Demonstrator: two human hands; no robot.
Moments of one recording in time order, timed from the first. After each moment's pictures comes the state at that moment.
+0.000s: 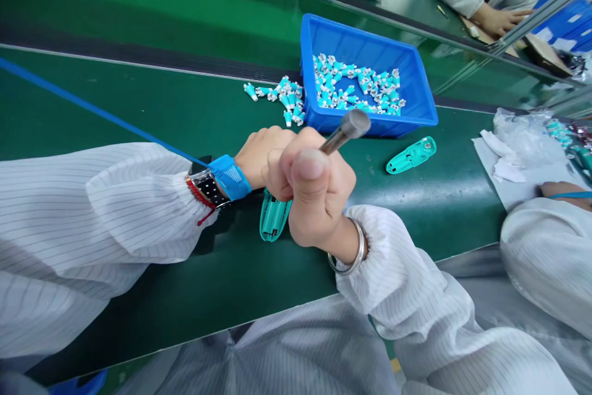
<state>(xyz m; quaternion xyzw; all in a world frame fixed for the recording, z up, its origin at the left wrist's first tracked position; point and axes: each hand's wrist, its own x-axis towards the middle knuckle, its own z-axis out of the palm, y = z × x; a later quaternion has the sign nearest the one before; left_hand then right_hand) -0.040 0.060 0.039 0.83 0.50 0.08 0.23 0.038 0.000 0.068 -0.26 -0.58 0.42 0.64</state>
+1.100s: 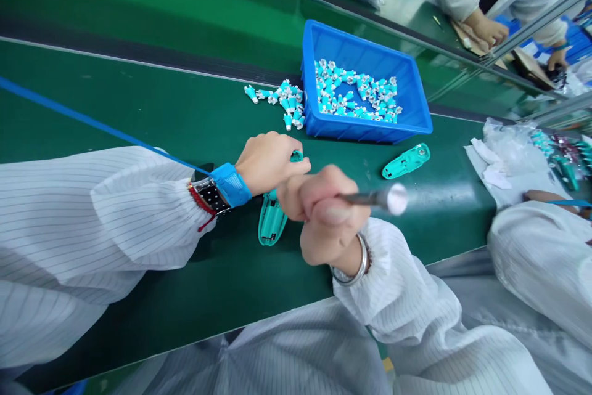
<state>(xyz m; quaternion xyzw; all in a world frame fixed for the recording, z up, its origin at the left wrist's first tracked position) -0.038 0.057 0.032 0.81 0.53 0.12 0.23 0.045 -0.011 0.070 -0.22 -0.60 0.43 0.64</state>
